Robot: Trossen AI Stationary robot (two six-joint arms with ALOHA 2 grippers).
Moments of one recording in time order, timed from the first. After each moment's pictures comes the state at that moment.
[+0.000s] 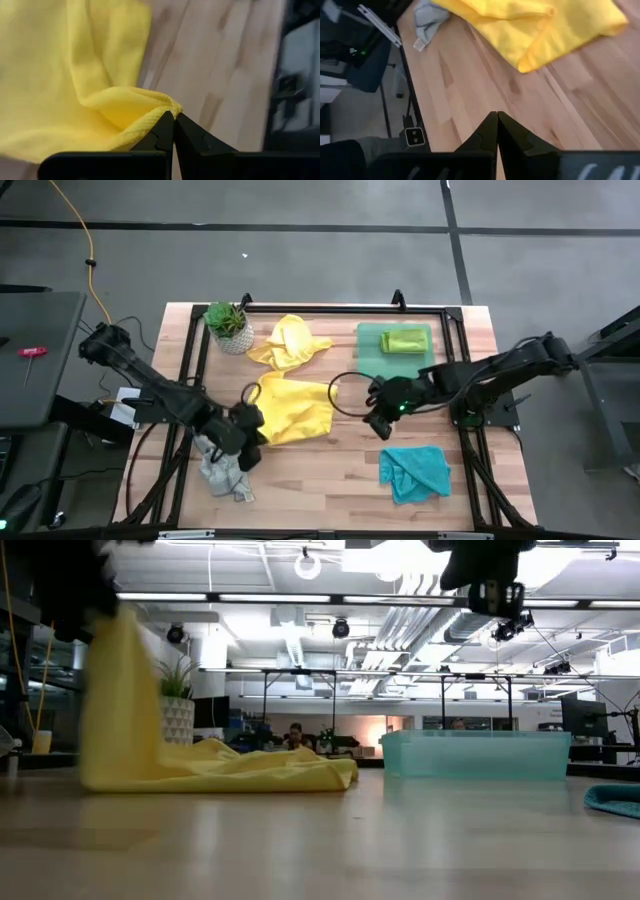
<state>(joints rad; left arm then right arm) -0.48 1.24 0.80 -0.53 -0.30 -0.98 0.23 1.28 0.99 -0.47 -0.04 0.84</state>
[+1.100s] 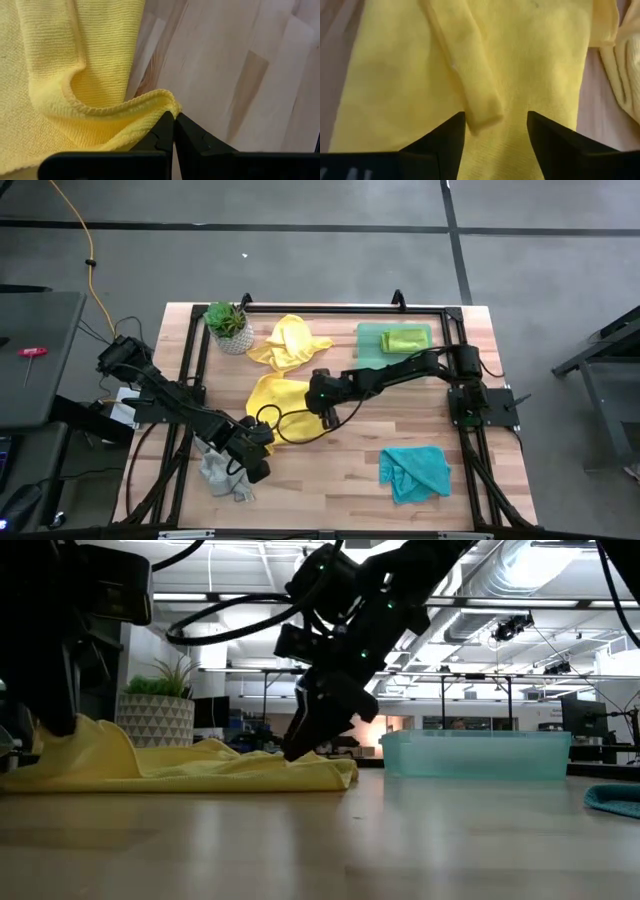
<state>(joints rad) -0.48 1.49 0.75 -0.39 -0.20 -1.00 0.02 2.03 1.31 -0.20 0.05 -0.30</state>
